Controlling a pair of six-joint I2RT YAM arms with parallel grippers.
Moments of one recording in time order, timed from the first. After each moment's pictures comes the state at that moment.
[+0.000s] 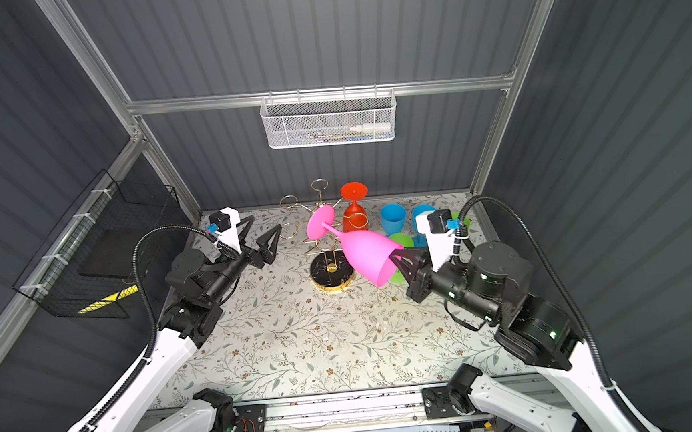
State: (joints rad) left arm -0.41 0.99 0.85 0.25 0.13 -0.10; right arm 0.73 0.76 1.31 -0.73 -0.09 0.28
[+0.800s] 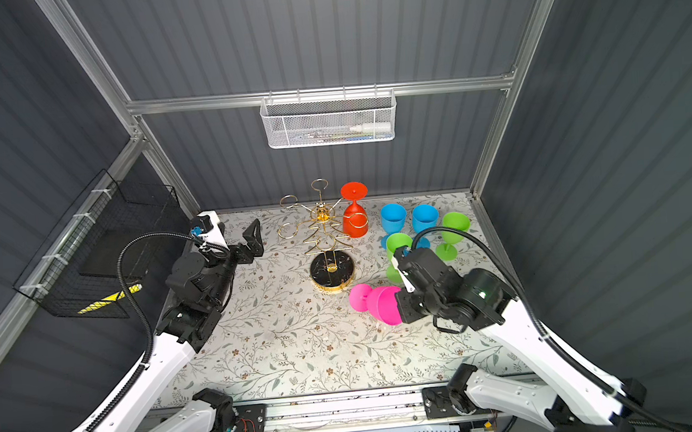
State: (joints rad) left arm -0.40 0.96 0.82 0.19 -0.22 -0.15; right arm 0.77 1.05 1.30 -1.28 0.11 0.40
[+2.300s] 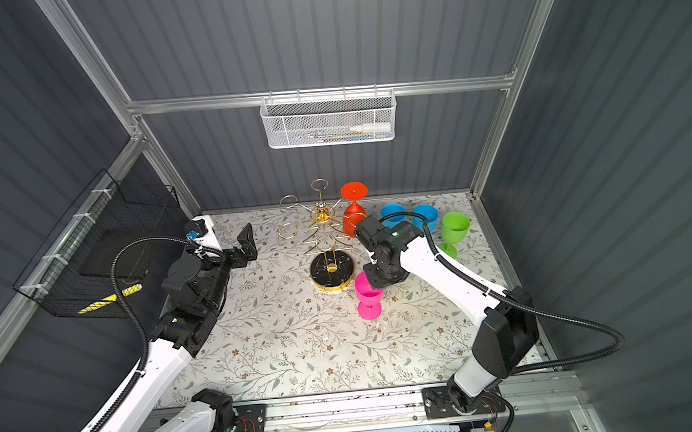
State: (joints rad) left arm -0.37 0.92 0.80 0.14 -0.27 -0.11; right arm 0.62 1.56 1.47 -1.22 0.08 0.26
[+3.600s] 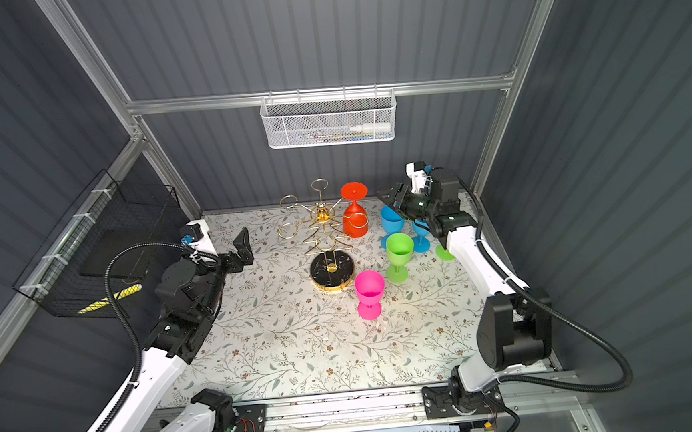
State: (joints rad) left arm -0.36 0.86 0.80 0.07 -0.27 -0.11; right arm 0.11 1.58 1.34 -0.02 -0.74 0.81
